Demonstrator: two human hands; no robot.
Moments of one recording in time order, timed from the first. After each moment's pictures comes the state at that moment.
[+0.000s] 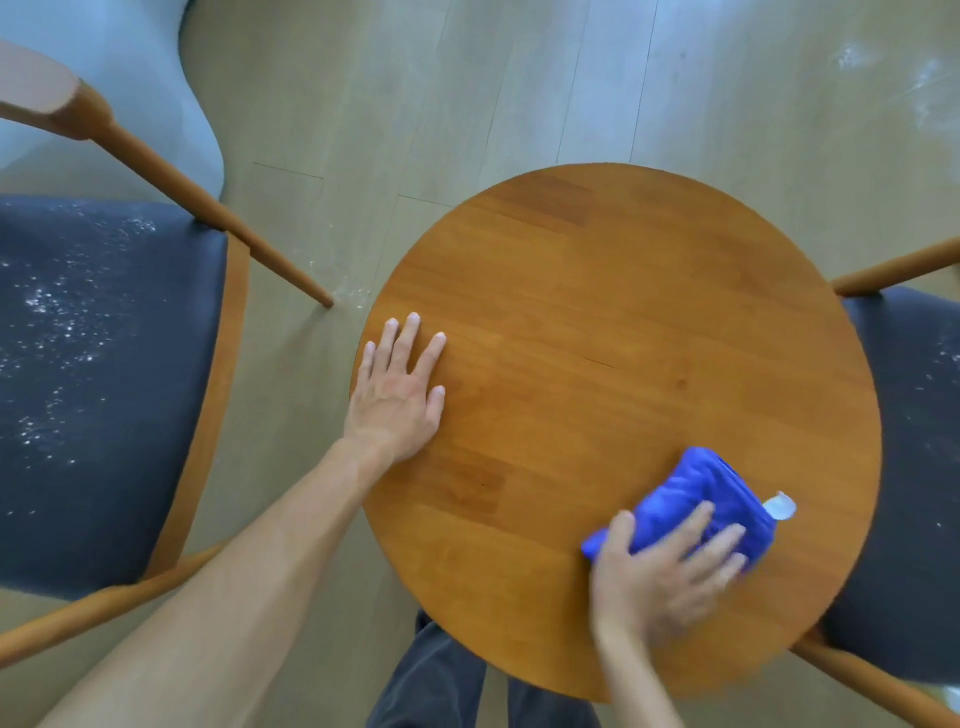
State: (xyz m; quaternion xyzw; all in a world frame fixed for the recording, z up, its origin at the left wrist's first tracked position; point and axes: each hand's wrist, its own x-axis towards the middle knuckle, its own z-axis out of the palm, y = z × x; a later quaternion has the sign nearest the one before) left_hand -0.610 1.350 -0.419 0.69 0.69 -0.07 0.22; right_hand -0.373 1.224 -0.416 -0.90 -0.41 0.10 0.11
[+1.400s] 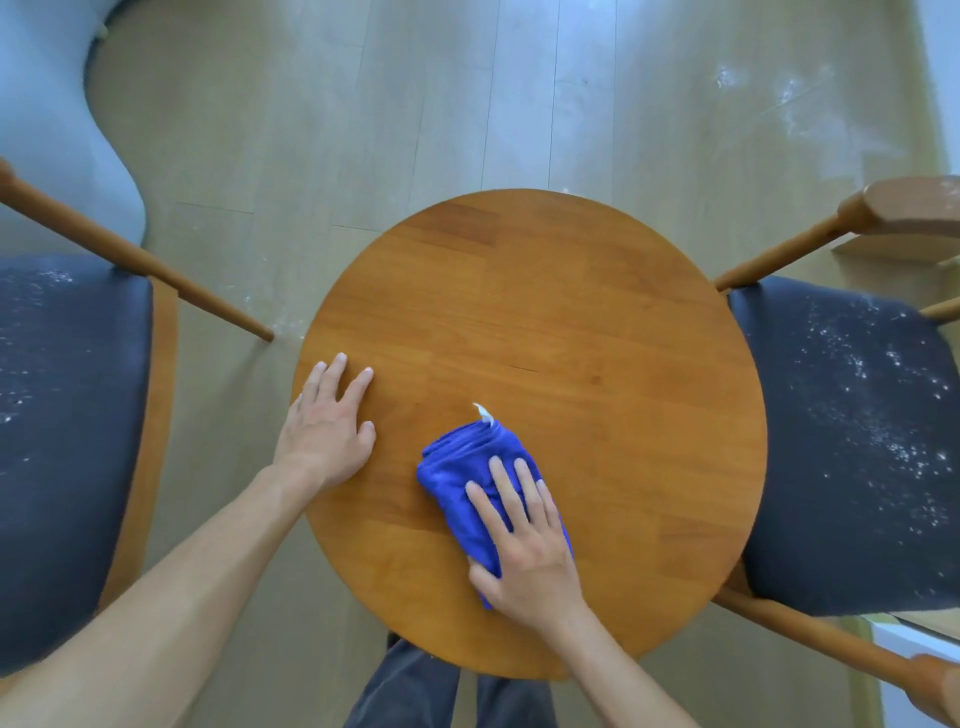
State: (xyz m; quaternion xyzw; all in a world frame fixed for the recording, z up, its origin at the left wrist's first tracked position) left_hand -0.611 1.351 -0.394 0.66 0.70 -0.11 0.27; right_hand -0.368 1.214 -0.422 -0.57 -0.81 0.15 0.06
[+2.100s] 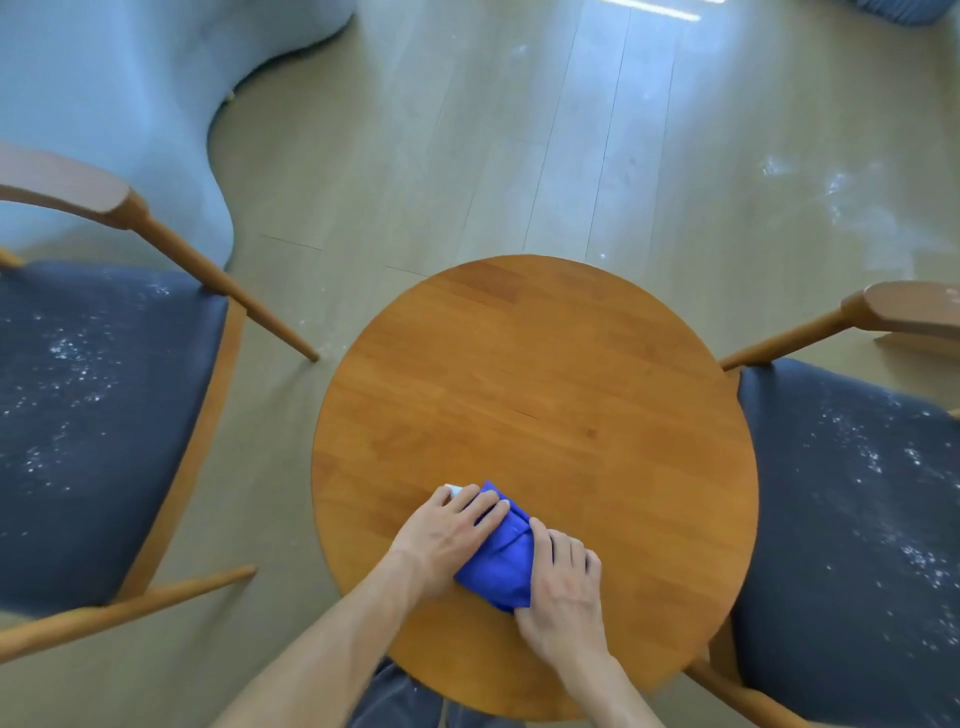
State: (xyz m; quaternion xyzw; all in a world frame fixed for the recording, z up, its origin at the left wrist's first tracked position) left_hand -0.497 1.281 -0.376 0.87 0.40 -0.24 0.16; right_hand -0.322 1.222 -0.373 -0.64 -0.75 0.17 -0.05
